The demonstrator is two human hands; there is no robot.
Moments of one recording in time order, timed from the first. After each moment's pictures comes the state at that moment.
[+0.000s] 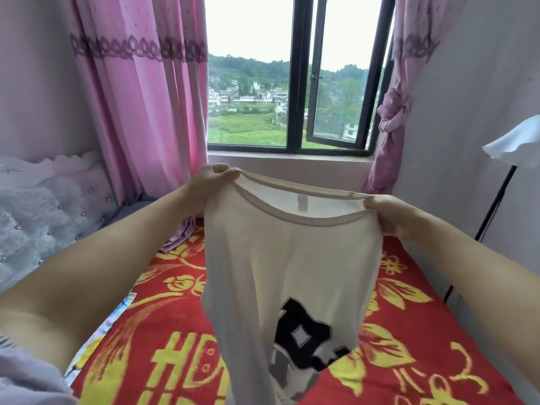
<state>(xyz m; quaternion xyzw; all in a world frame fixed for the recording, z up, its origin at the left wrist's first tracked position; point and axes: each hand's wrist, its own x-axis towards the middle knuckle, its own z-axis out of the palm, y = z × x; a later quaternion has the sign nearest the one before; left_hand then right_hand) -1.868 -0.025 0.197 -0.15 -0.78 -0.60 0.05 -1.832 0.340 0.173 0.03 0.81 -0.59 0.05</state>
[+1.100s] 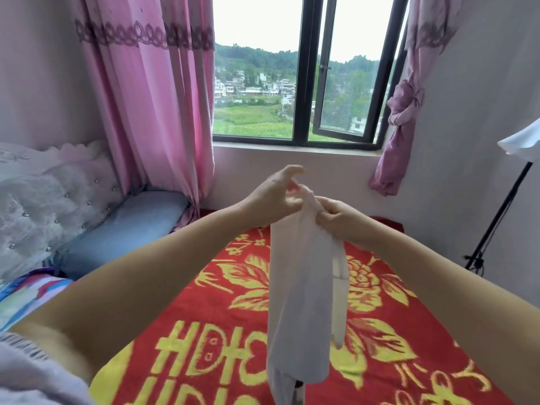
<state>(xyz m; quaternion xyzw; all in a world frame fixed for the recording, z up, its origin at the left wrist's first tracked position) -1.820 0.066 0.186 -0.28 -0.88 -0.37 0.09 -1.806 0.247 0.160 -0.21 0.83 -0.52 0.06</state>
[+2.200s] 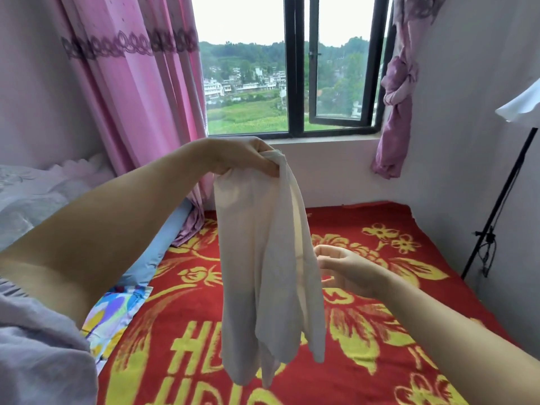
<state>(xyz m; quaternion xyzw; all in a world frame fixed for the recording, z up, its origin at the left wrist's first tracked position) -1.851 0.050 0.264 -0.25 -0.88 -0.35 -0.21 -1.784 0.290 0.057 -0.17 0.65 -0.69 0.26</state>
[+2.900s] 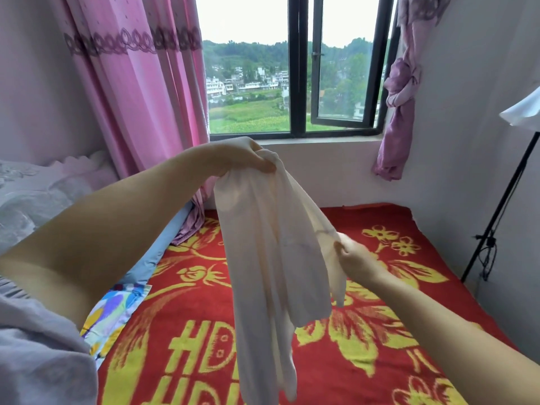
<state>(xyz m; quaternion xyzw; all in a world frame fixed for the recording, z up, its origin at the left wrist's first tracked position) -1.861 0.048 0.258 -0.10 -0.92 -0.37 -0.10 -1.807 0.293 0.050 -0.04 0.90 -0.43 -0.04</state>
